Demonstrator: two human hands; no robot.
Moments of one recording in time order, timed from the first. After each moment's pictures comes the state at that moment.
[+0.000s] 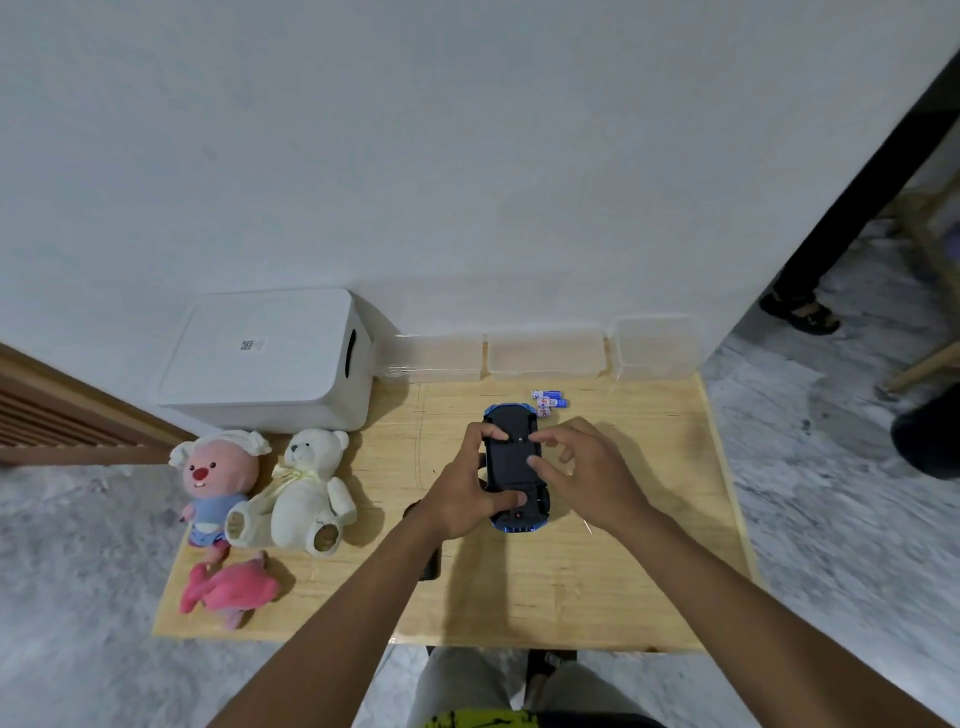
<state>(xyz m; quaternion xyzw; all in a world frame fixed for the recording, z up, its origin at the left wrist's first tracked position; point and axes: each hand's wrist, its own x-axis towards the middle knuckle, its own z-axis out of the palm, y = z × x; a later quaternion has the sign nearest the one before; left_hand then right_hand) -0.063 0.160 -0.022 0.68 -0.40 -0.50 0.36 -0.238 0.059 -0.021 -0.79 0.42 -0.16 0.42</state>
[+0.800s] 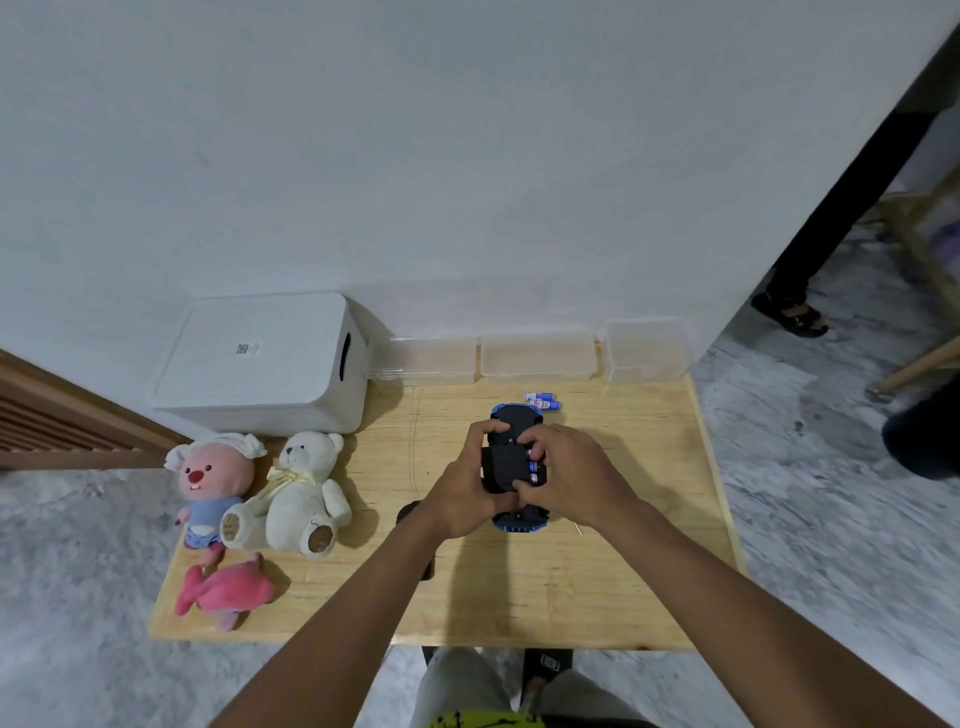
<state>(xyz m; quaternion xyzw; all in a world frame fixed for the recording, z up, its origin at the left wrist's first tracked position) -0.071 0.155 -0.019 0.68 -0.43 -0.49 0.34 -0.232 0.055 -0.009 -0.85 0.39 -0.08 0.34</state>
